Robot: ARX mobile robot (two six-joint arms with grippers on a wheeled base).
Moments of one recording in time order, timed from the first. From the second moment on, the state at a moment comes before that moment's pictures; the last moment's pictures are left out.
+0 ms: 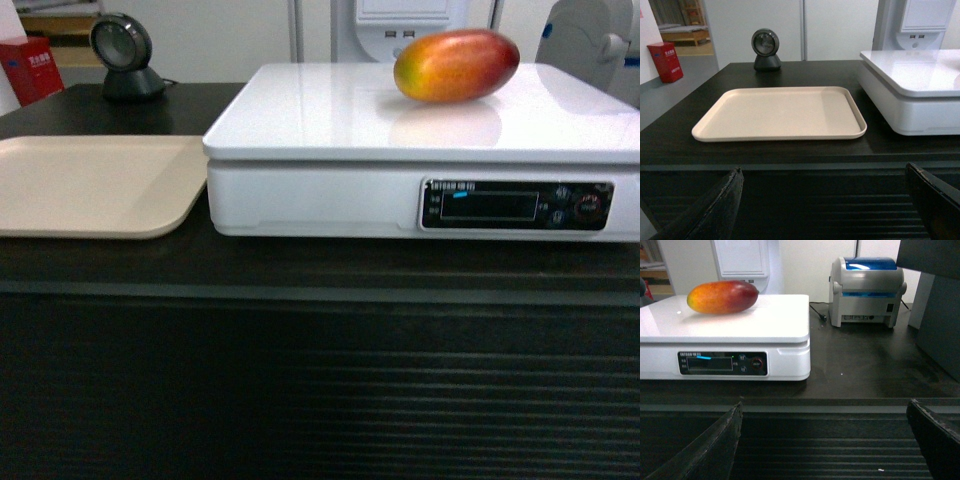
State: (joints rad) left arm 0.00 0.01 0.01 0.00 0.00 0.00; right arm 0.00 0.01 0.01 0.00 0.00 0.00
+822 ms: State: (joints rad) left arm 0.00 0.01 0.01 0.00 0.00 0.00; right arm 0.00 0.01 0.01 0.00 0.00 0.00
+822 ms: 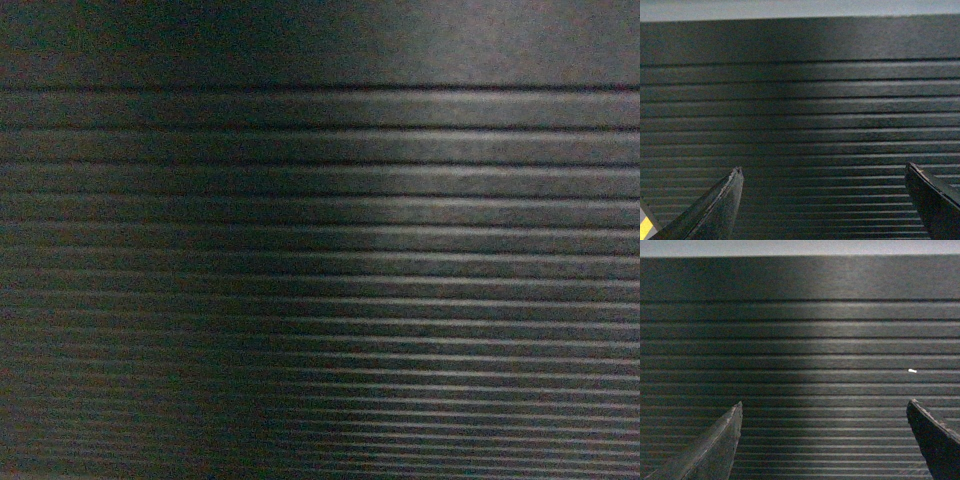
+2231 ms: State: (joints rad) left arm 0.00 0.01 0.01 0.00 0.00 0.00; right arm 0.00 0.01 0.01 -0.01 0.00 0.00
